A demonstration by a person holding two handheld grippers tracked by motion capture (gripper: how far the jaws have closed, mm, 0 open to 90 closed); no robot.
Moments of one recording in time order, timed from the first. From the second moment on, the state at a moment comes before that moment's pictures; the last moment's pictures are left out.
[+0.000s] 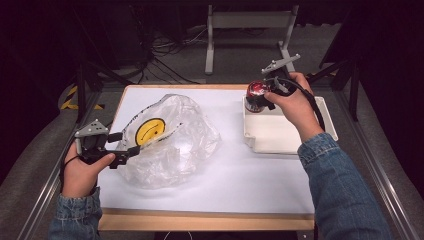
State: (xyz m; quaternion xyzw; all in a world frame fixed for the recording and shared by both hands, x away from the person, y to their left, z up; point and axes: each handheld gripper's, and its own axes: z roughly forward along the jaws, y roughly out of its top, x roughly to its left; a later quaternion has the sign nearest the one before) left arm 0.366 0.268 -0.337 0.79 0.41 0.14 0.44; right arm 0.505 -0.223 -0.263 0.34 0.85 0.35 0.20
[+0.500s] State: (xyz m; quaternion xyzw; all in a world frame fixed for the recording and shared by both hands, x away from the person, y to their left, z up) left arm 0.366 0.270 -0.336 0.79 0.41 0.14 0.44; right arm 0.523 -0.246 -0.284 0.34 0.86 0.33 0.19
